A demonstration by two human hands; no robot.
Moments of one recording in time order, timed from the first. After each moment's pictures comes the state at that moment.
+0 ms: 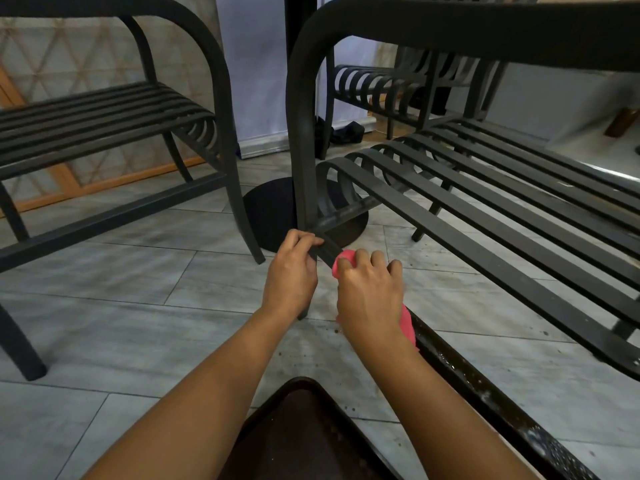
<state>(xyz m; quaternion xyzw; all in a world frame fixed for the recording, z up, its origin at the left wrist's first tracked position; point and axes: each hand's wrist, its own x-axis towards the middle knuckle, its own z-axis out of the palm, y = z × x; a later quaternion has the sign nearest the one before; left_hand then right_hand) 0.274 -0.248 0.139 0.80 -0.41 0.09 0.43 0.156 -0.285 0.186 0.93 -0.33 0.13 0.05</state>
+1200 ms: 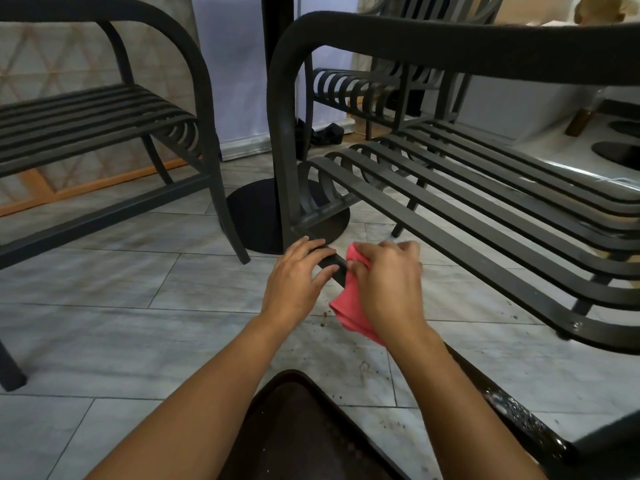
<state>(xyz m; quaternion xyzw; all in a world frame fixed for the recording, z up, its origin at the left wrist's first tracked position) 0.250 -0.244 0.136 0.79 -0.49 0.05 0.37 0.116 -0.294 0.209 0.87 -0.39 0.28 -0.15</state>
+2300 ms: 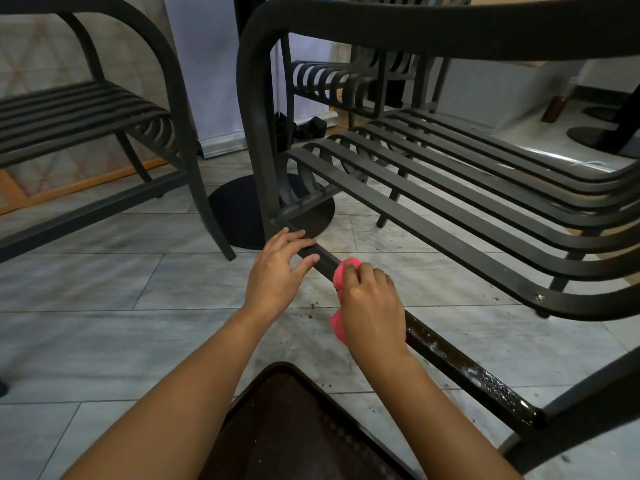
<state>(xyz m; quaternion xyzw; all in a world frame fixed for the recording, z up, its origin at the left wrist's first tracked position) 0.250 -0.249 0.132 0.79 -0.46 0.02 0.41 0.091 -0.272 0.169 0.91 -0.39 0.14 0.08</state>
